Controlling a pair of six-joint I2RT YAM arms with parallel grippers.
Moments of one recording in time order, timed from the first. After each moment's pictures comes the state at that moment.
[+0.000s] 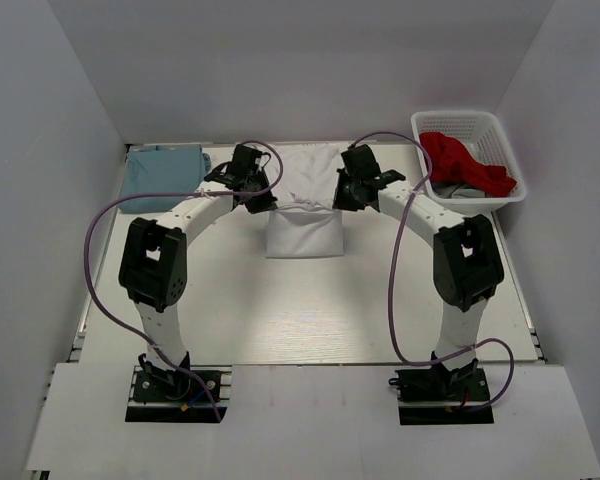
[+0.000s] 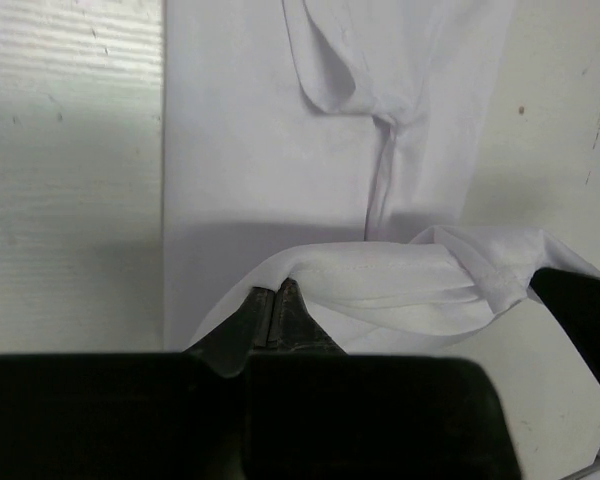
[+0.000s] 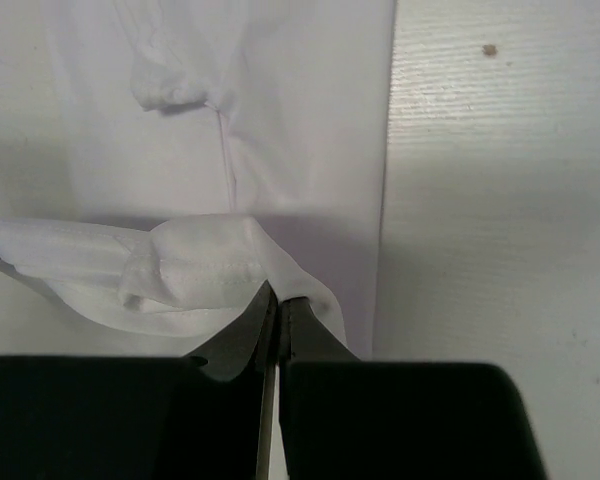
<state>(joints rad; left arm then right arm) -0.40 1.90 1.48 -0.44 0.04 -0.67 0.51 1.88 1.48 -0.45 0.05 0.53</state>
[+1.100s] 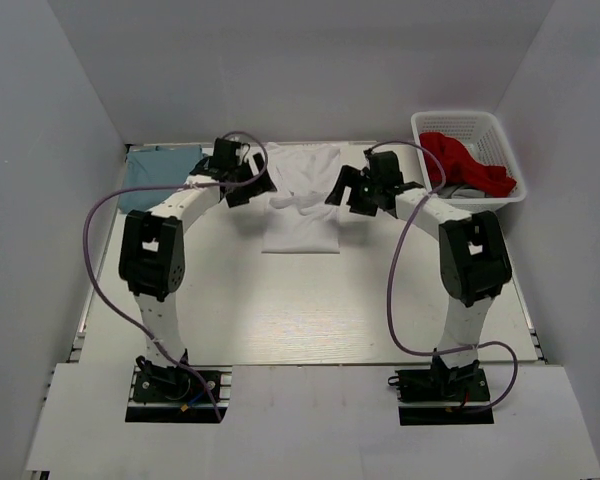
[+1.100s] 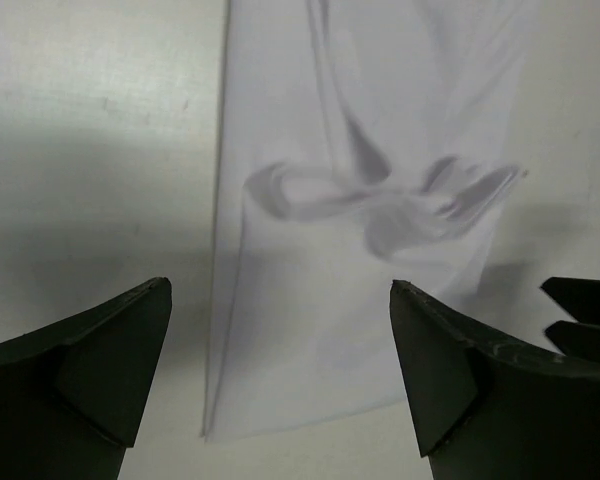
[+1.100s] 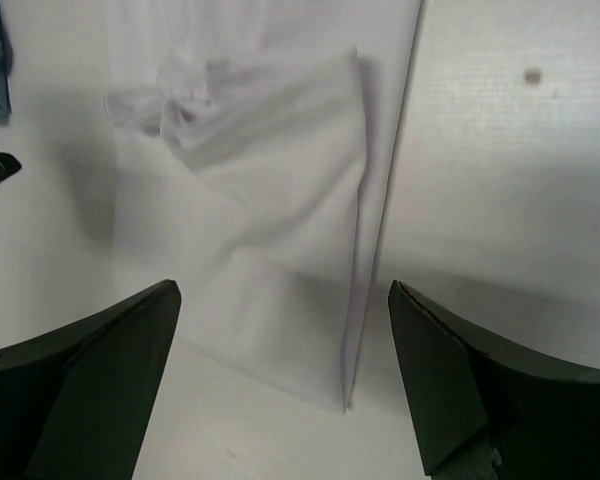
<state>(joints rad) -0.27 2.02 1.61 -0.36 0.15 -0.57 0.36 1.95 1.38 -0.16 -0.27 0.54</state>
